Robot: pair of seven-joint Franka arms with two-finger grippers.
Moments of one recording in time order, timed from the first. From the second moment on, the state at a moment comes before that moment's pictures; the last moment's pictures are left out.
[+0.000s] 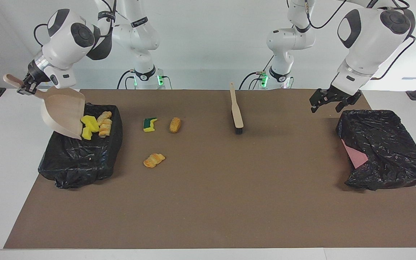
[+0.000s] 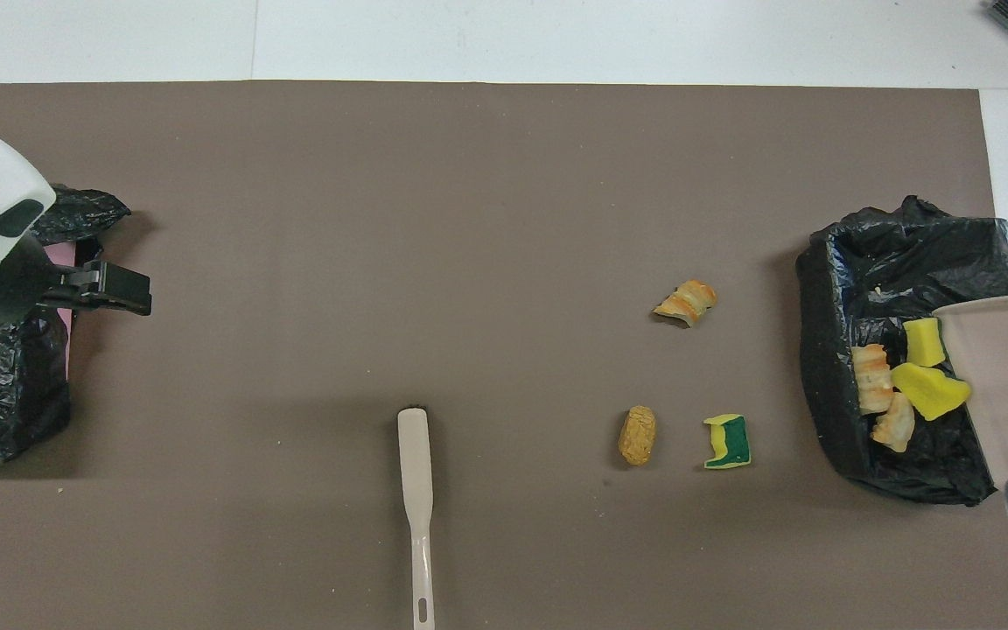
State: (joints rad) left arm 0.03 -0.01 -0.13 -1.70 -0.03 1.65 -0.07; right arm -0.28 -0.24 0.10 -2.14 -1.05 1.93 -1.50
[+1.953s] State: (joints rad) left arm -0.08 0.02 0.02 -1.59 -0.01 1.58 0.03; right arm 0.09 0.23 0.17 -1.54 -0.49 1.72 -0.49
